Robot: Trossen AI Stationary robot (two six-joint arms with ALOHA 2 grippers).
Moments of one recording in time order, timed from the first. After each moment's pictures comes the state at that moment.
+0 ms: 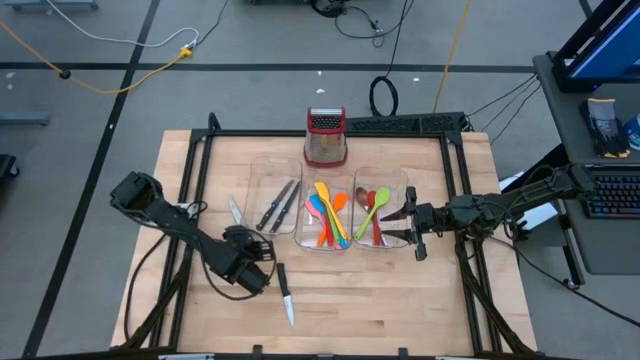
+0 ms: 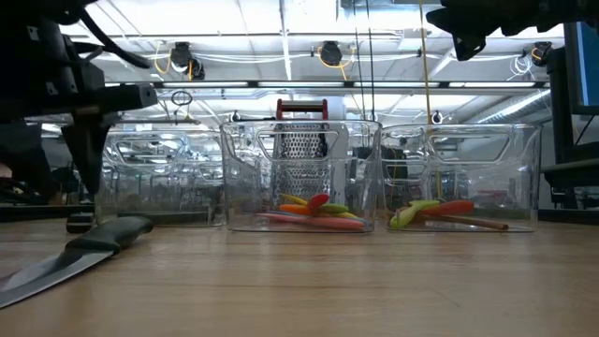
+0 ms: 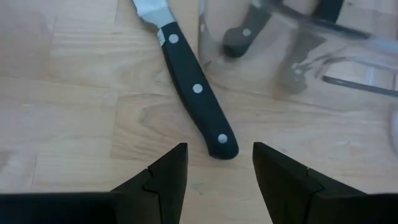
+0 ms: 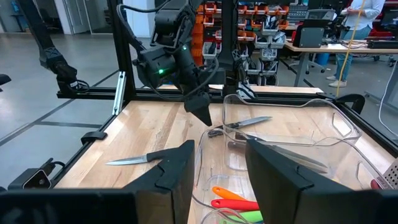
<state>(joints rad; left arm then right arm) -0.57 1.65 0.96 -1.05 -0.36 -2.30 0.29 0.74 0.41 0.24 0.20 0.04</state>
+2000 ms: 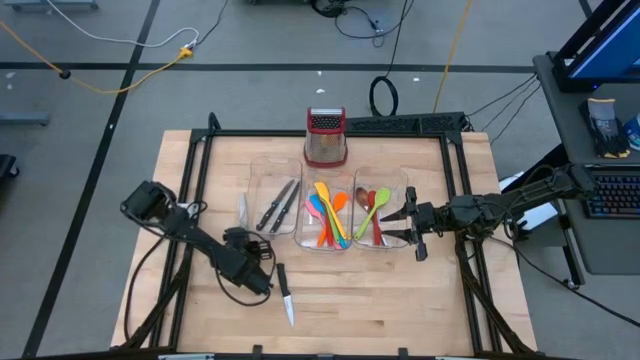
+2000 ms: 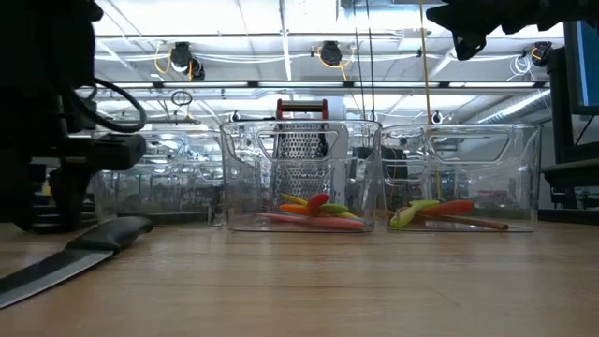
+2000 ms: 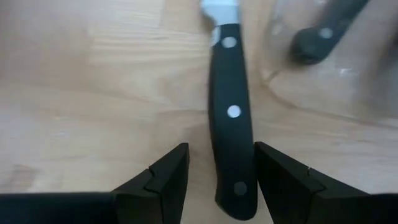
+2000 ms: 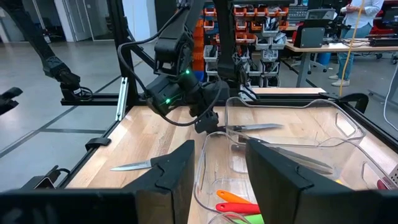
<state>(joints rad) -0.56 1.79 0.92 -1.07 -0.28 -2.37 0.29 0.74 0.41 0.25 0.20 0.07</state>
